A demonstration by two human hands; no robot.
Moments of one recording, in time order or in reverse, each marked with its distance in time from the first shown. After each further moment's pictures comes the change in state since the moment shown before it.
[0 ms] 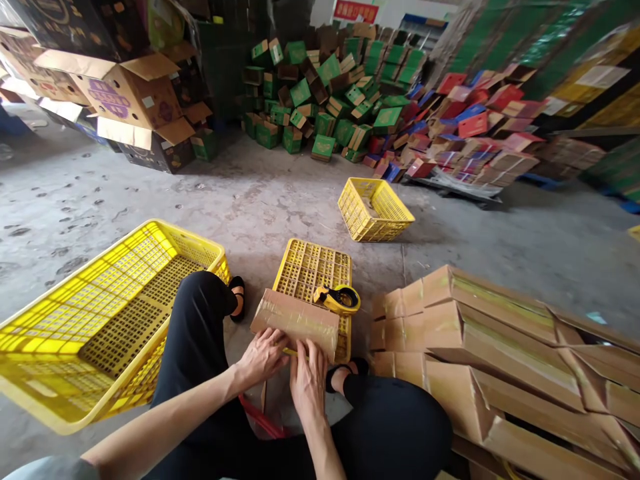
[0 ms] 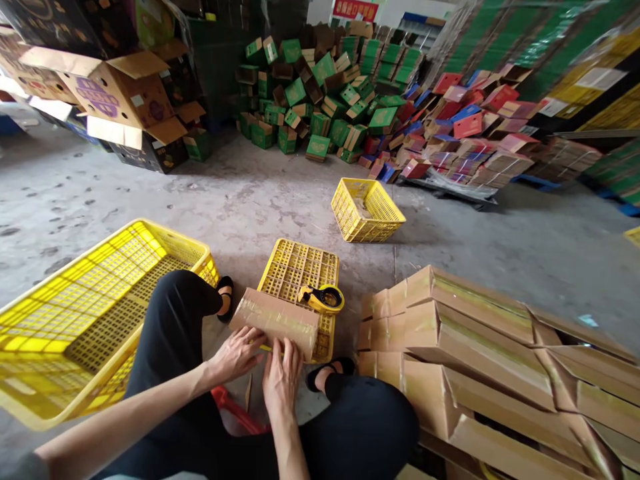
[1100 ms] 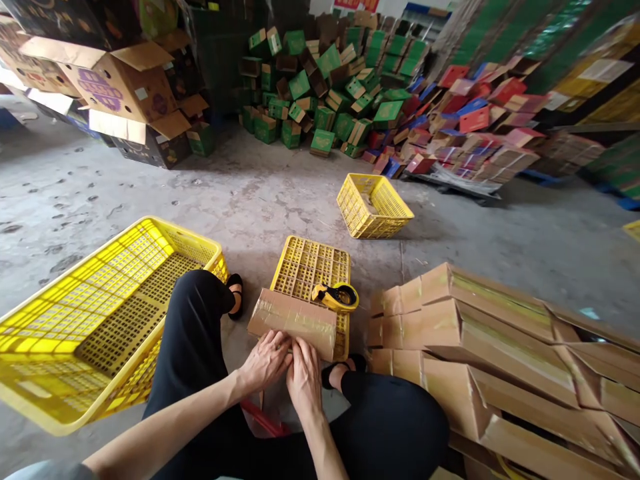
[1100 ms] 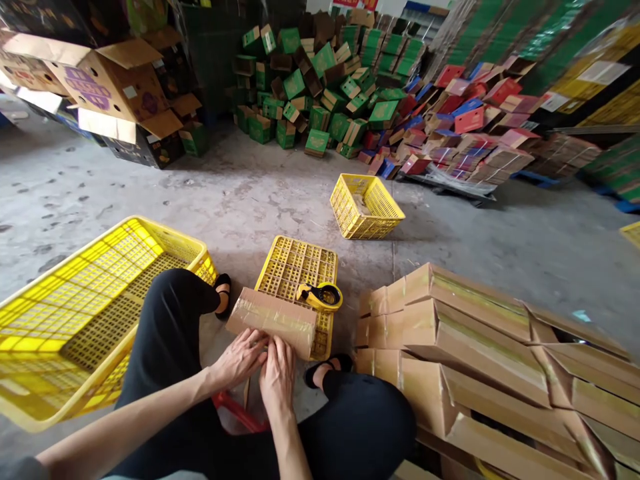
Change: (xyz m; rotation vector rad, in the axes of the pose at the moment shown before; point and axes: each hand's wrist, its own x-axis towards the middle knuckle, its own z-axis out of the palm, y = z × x) left_hand 0.000 0.012 0.009 -0.108 0.065 0.013; right_hand 0.000 0.013 0.005 0.108 0.002 -0.095
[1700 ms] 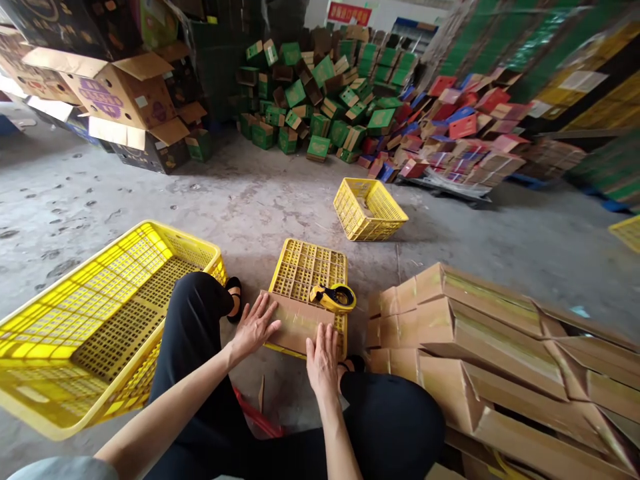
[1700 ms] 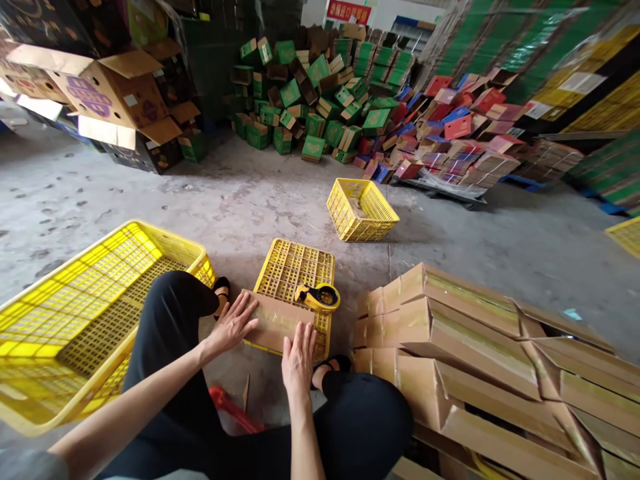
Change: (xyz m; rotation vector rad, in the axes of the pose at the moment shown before) left_hand 0.029 -0.064 0.002 0.224 0.095 -0.259; right_hand 0.024 0.049 0.012 -0.120 0.017 0.317
